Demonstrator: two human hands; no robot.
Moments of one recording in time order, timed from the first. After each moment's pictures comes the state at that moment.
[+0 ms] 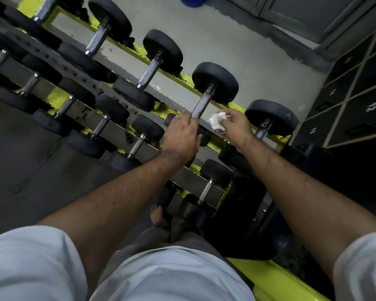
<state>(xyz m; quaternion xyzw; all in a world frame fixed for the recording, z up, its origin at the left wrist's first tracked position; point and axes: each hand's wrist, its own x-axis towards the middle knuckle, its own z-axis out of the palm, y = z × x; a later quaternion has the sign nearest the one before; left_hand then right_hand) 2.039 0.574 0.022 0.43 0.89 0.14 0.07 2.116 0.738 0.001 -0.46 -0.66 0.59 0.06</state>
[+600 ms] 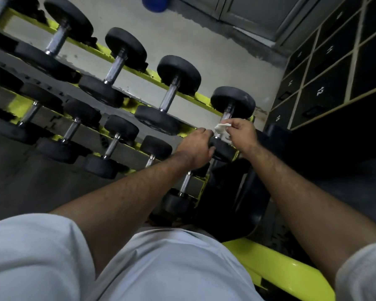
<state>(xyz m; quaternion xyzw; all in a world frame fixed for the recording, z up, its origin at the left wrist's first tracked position) 2.143 0.608 0.042 0.51 0.79 0.22 0.26 2.245 0.751 0.030 -0.51 -0.71 0.48 0.12</state>
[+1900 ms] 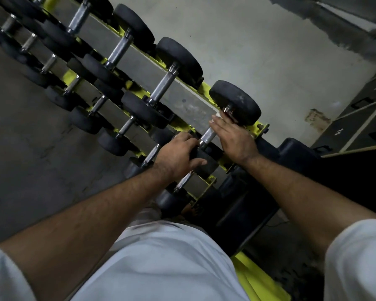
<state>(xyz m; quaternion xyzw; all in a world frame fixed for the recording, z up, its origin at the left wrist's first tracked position) 2.201 0.664 0.023 0.39 0.89 0.11 0.22 2.274 0.871 -0.054 0.01 -0.98 0.17 0.05</state>
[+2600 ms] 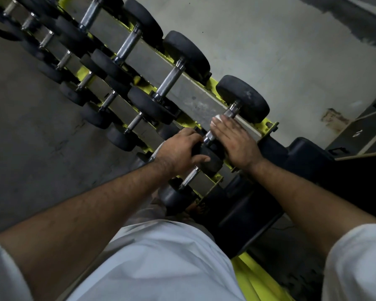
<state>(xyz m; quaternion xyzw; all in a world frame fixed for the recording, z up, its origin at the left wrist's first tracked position) 2.200 0.664 0.020 0.39 0.89 0.11 0.21 2.286 0.868 -0.073 0.07 -0.98 0.17 0.04</state>
